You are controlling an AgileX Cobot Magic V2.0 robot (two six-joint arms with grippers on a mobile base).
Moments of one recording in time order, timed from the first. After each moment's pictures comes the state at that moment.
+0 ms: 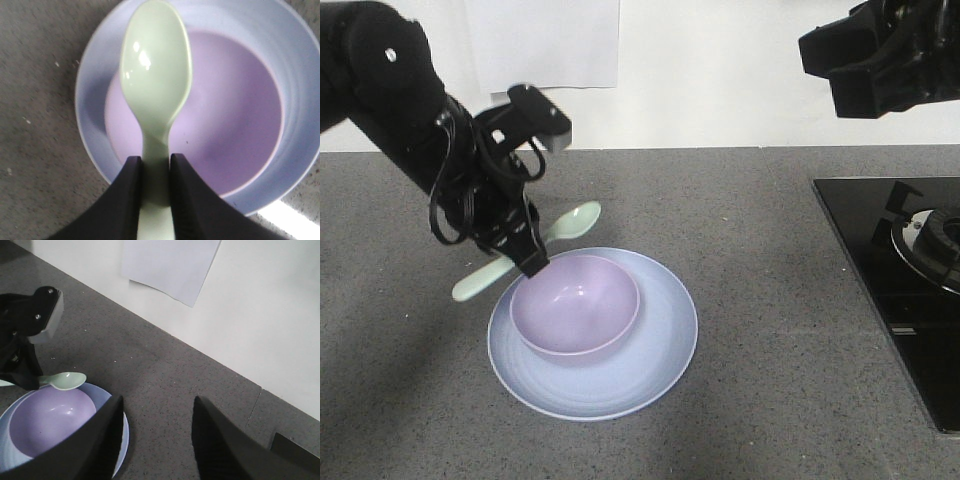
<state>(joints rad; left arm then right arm) -0.43 1.70 -1.59 -0.17 1.25 0.49 0.51 1.15 -1.51 -0.02 0.90 -0.17</state>
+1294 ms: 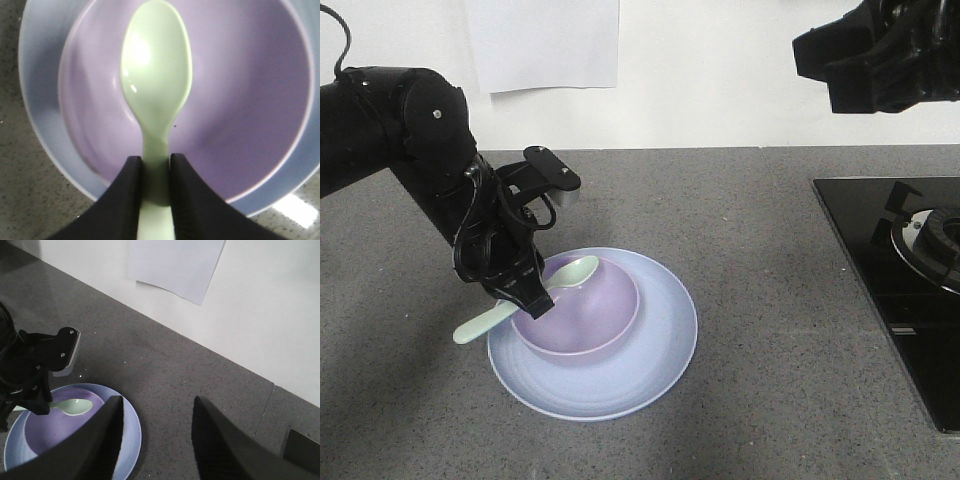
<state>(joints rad) -0.43 1.76 -1.52 -0.19 1.25 0.49 0.51 1.15 -1.51 0.01 0.90 -0.13</state>
